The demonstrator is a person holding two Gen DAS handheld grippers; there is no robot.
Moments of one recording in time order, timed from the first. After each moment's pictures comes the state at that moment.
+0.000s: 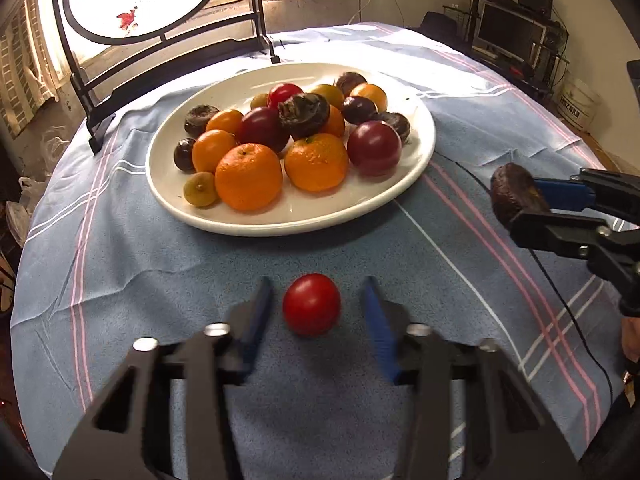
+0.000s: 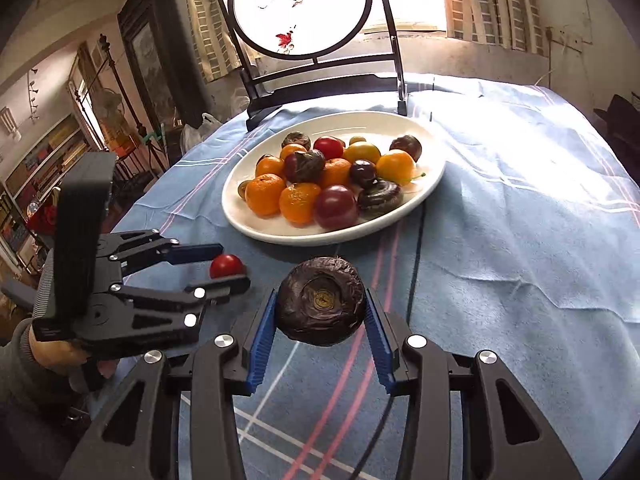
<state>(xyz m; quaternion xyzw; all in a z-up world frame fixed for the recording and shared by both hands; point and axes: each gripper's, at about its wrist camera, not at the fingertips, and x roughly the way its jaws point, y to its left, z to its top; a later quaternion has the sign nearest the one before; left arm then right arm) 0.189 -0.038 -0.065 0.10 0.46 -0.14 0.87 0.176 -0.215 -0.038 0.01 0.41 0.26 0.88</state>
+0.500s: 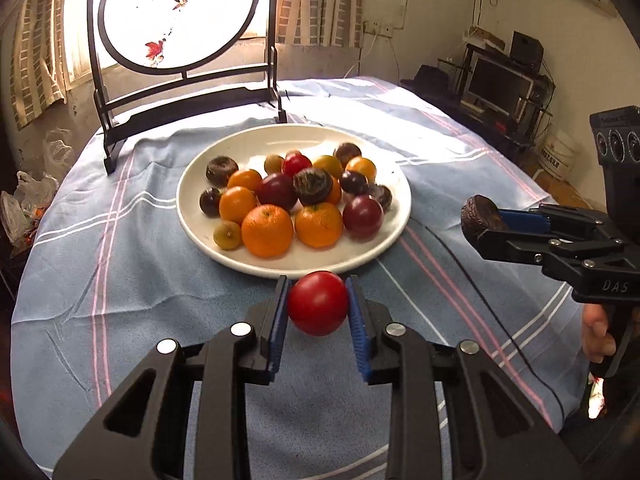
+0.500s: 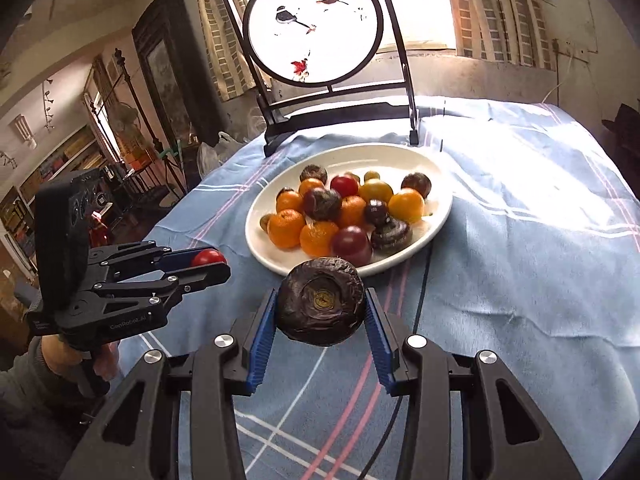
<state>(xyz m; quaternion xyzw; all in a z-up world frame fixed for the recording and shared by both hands) 0.174 -0.007 -0.006 0.02 0.39 -0.16 0.91 0.187 -0.216 0.000 0.03 0.38 0.29 0.88</state>
